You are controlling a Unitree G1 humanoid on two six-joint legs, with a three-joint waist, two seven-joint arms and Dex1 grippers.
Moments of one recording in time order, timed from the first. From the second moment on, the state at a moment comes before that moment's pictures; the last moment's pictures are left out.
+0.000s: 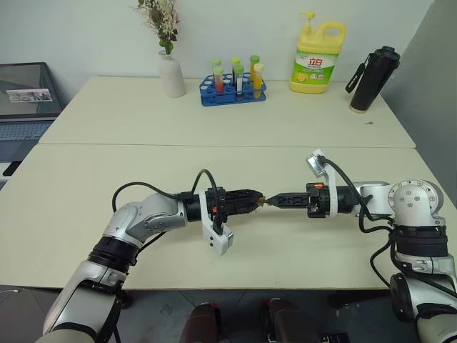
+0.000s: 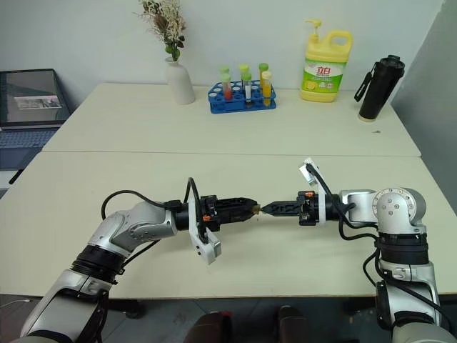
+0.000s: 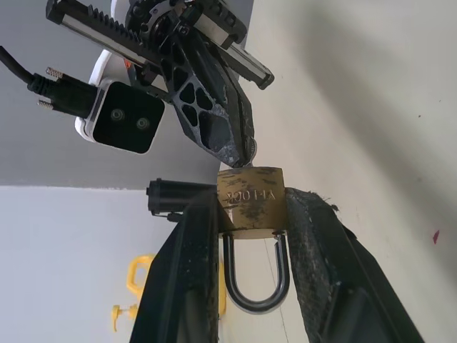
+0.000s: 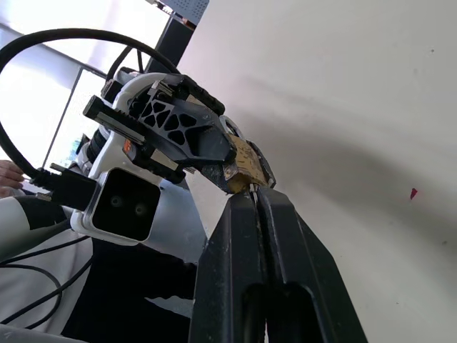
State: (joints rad) left arm -0.56 0.61 -0.30 0.26 0.65 -1.06 -0.34; right arm -0.65 -0.50 -0.10 -0.04 1.02 1.47 0.65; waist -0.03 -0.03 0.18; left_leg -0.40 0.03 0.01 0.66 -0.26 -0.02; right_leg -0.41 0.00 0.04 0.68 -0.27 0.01
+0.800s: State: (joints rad) left arm -0.55 0.62 -0.31 0.23 0.63 -1.01 -0.34; right arm -0.46 -0.51 0.07 -0.26 0.73 0.94 0.82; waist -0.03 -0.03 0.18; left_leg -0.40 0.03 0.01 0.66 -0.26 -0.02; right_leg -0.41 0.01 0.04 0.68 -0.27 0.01
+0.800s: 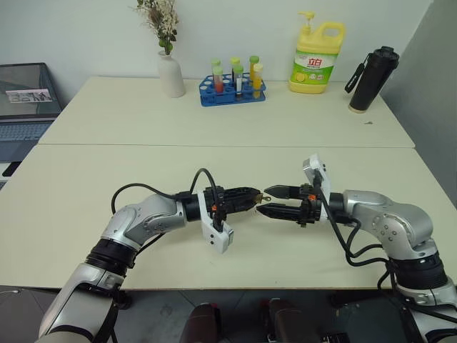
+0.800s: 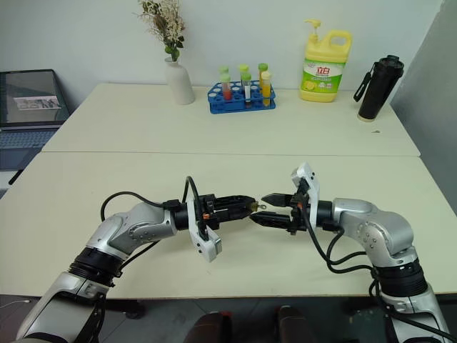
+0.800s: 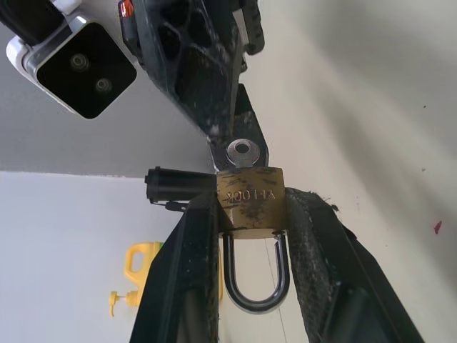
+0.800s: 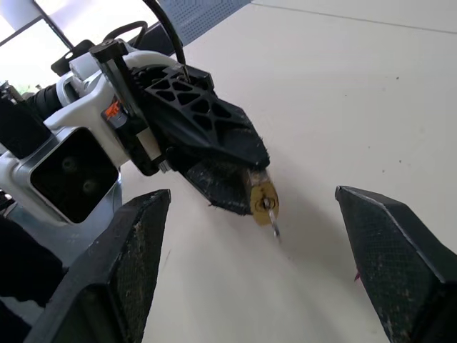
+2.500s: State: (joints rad) left arm -0.33 0.66 -0.21 -0.19 -0.16 -0.43 -0.54; right arm -0.54 -0.50 0.08 -0.13 0.67 0.87 0.89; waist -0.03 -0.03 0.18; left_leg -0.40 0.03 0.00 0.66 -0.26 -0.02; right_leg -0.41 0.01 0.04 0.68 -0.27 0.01
